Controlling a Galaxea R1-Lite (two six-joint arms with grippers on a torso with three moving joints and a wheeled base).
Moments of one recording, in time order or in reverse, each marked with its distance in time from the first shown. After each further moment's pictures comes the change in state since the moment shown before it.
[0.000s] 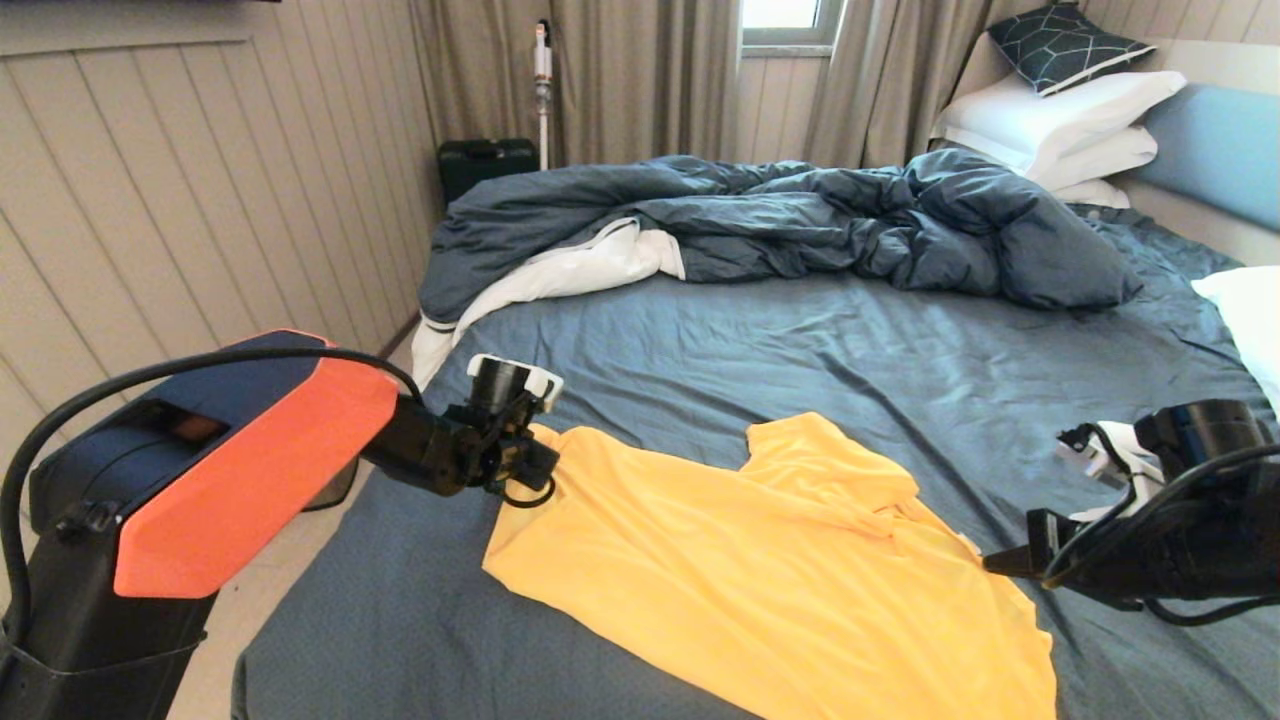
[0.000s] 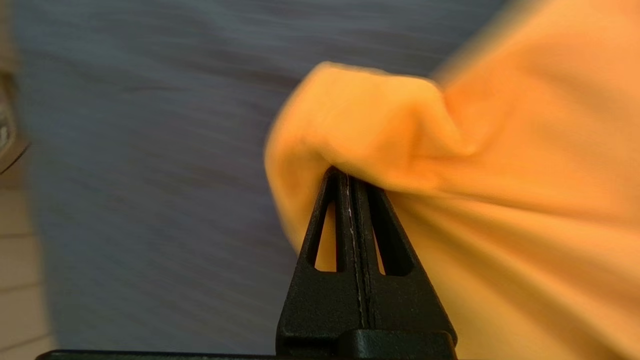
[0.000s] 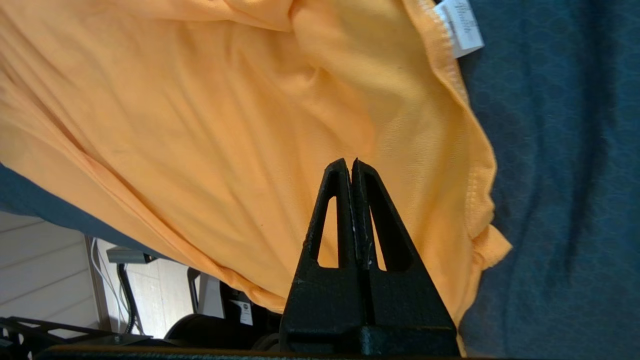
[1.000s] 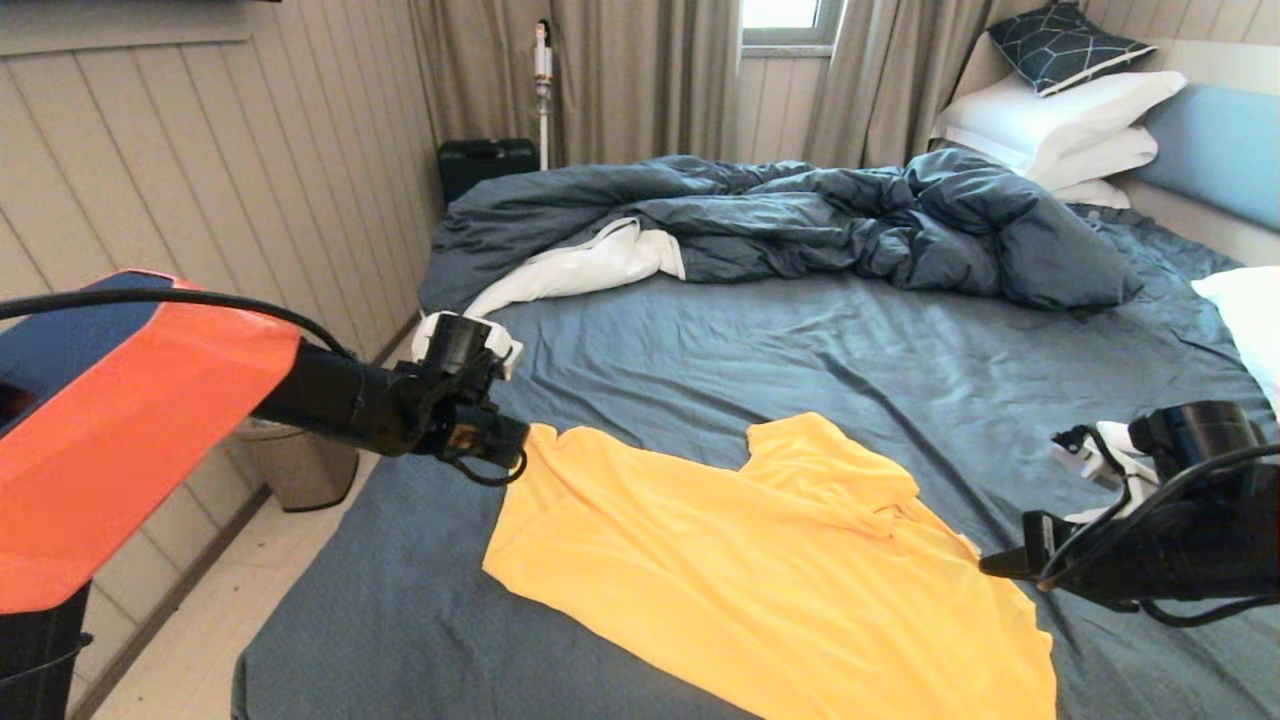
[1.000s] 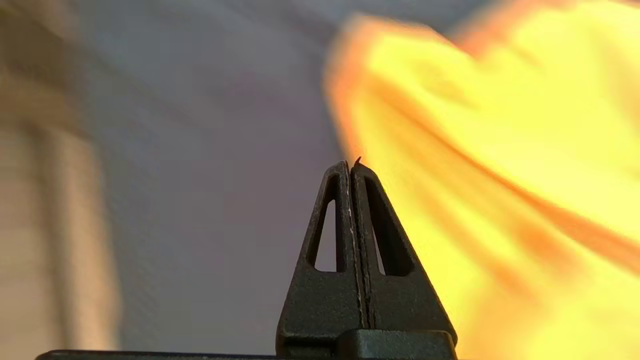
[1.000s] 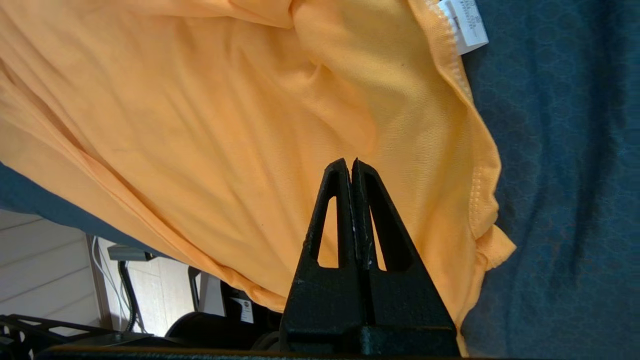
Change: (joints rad) left arm 0.010 -0.206 0.062 0.223 -0.037 -0.154; right arm 0.002 0.007 0.000 0.000 0.000 0.001
